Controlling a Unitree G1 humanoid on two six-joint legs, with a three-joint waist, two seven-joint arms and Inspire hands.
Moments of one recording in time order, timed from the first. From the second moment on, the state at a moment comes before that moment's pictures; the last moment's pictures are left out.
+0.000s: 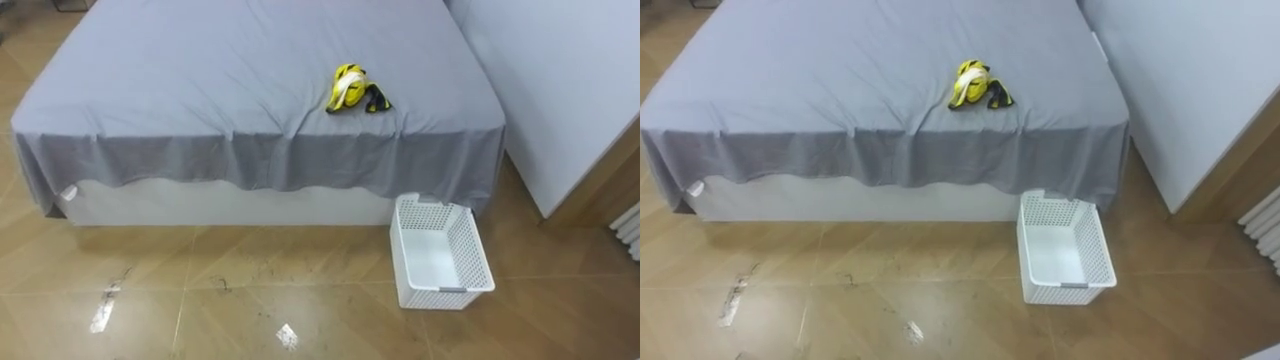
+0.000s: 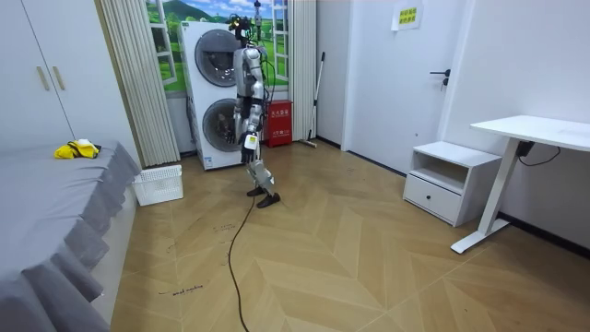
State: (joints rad) left arm 0.14 0.14 0.05 1.15 -0.24 -0.10 0.06; right arm 0.09 -0.18 0.06 1.28 0.40 -0.06 0.12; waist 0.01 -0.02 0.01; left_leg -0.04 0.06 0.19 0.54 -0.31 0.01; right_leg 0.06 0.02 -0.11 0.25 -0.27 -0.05
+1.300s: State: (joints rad) left arm 0.17 0.14 -0.10 1.10 -0.25 -0.17 0.03; right arm 0.03 -0.17 0.04 0.78 0.46 -0.12 0.04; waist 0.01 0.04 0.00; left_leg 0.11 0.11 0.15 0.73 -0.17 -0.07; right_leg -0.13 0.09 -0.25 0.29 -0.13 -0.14
